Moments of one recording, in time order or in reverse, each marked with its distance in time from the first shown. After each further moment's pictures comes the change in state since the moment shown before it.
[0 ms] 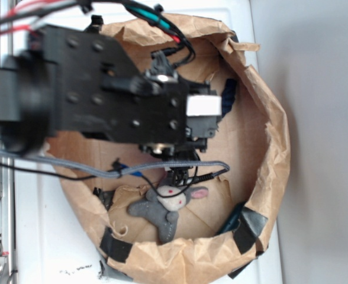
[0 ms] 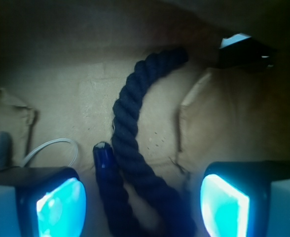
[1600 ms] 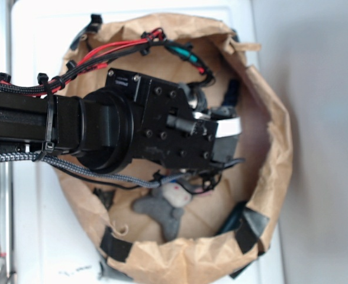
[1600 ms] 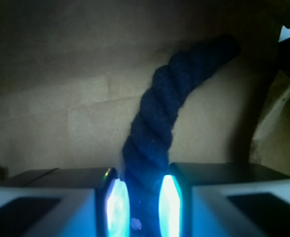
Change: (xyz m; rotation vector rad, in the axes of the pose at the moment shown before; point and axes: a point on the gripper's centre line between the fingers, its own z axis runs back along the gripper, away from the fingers) arm 0.020 -0.015 -0.042 0.037 -0.053 0.097
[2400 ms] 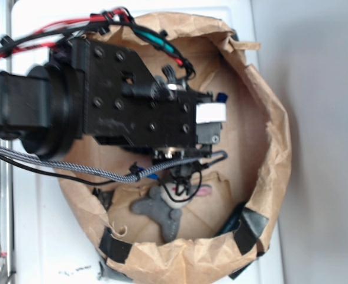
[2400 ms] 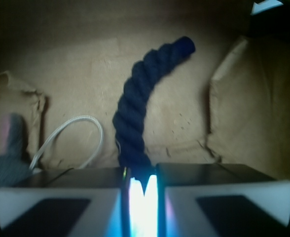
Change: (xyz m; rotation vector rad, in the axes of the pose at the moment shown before) arm -0.025 0.009 0.048 -0.097 0.126 -0.045
